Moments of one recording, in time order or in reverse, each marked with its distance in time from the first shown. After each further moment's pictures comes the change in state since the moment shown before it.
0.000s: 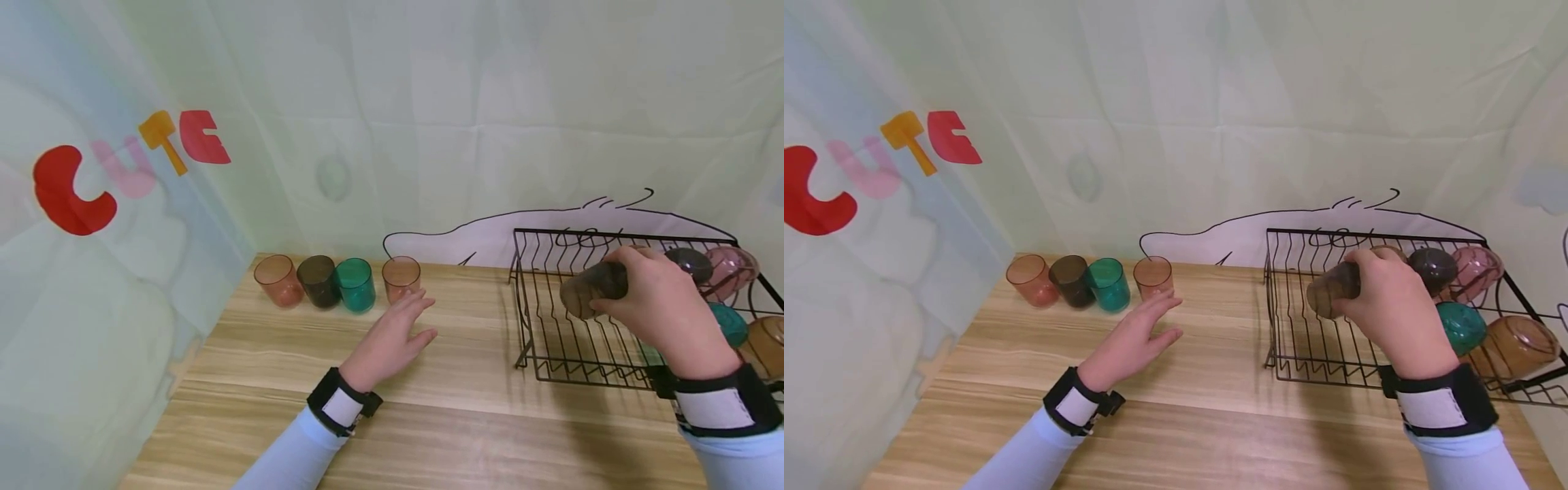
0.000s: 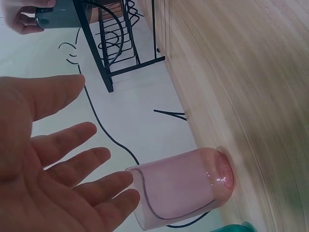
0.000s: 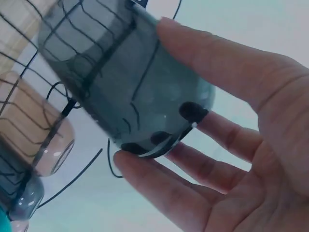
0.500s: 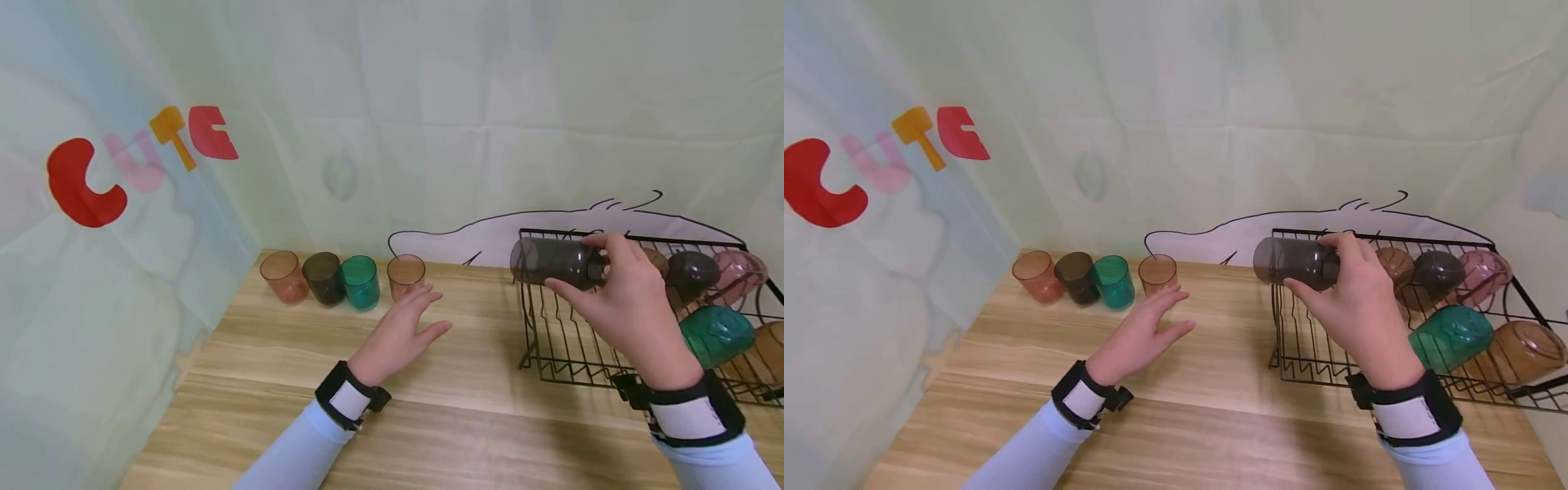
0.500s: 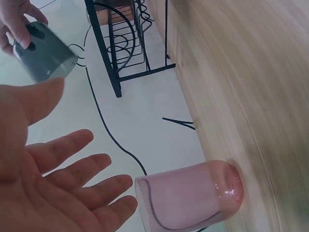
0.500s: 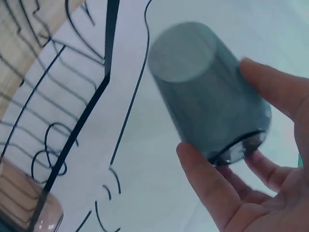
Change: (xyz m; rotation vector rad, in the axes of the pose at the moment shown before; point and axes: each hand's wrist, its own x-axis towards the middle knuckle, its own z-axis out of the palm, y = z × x) left_hand 0.004 0.005 0.000 -0.069 0.037 -0.022; right_hand -0.002 -0.045 0.016 0.229 0.300 -0.073
